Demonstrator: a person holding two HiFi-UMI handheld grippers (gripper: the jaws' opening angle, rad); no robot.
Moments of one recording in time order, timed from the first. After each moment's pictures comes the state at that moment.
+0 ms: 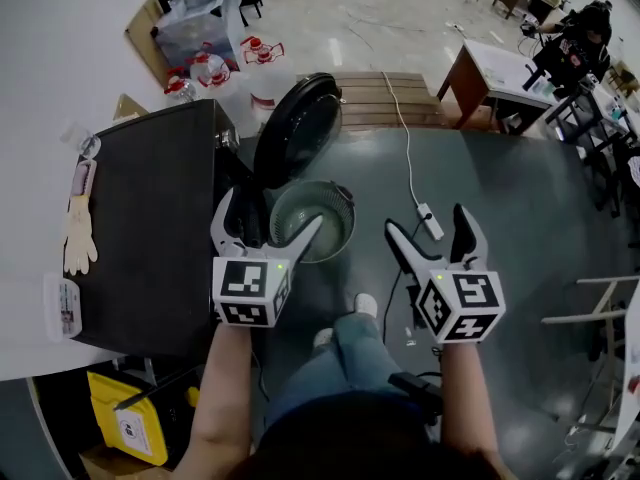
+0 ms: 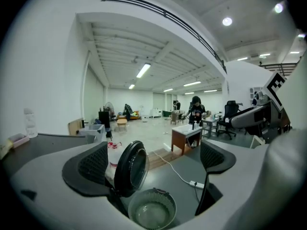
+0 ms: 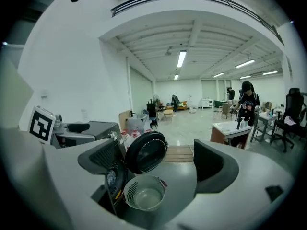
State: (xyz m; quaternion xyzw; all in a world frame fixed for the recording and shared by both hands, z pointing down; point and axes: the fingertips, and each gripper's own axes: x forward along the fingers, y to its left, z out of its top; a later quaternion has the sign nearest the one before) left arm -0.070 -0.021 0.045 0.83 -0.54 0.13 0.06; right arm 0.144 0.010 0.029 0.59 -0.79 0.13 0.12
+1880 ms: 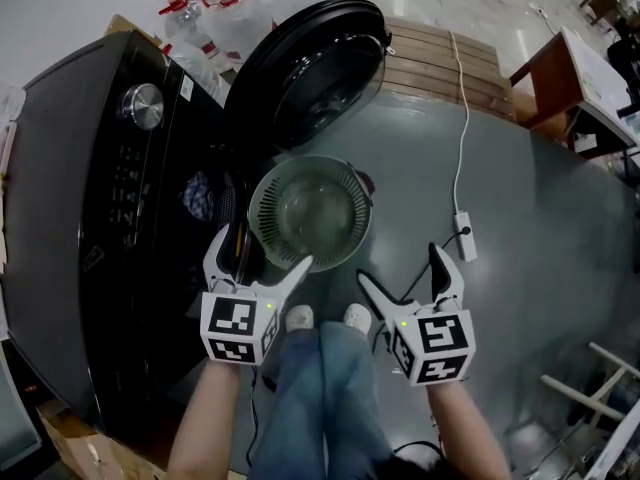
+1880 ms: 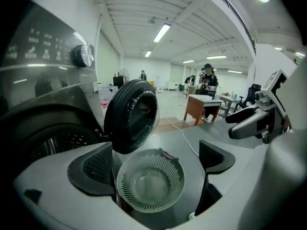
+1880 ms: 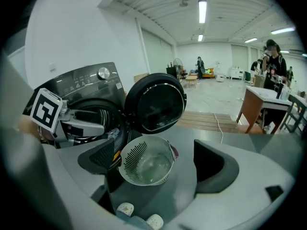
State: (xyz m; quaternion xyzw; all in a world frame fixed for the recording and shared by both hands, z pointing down) left arm -0.063 -0.097 0.355 0.74 -0.59 0.24 0.21; right arm 0.122 -0.105 0.351 0.42 -0.84 0.23 0.26
